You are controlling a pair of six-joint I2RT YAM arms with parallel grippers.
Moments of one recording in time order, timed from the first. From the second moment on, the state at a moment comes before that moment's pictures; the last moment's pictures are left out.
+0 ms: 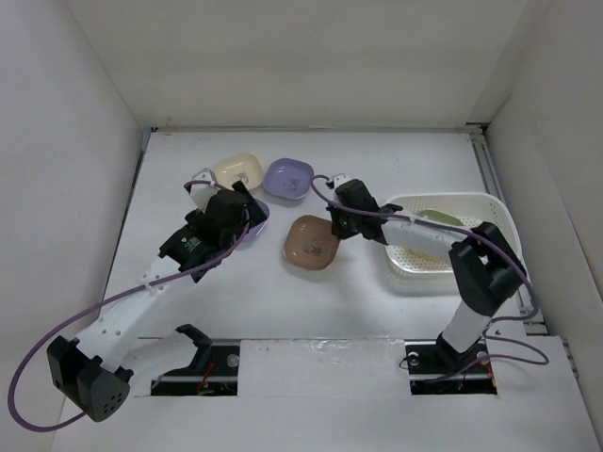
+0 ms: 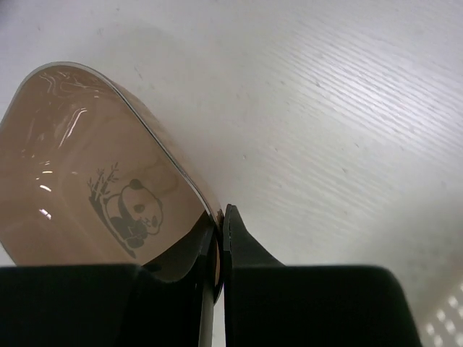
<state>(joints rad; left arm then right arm) -0.60 1.01 0.96 -0.64 -0.54 -0.93 0.65 1.76 1.11 -0.16 0.02 0.22</state>
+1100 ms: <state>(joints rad) -0.61 1.02 0.97 -0.58 -0.36 -0.83 -0.22 0.70 0.54 -0.33 0.24 0.59</state>
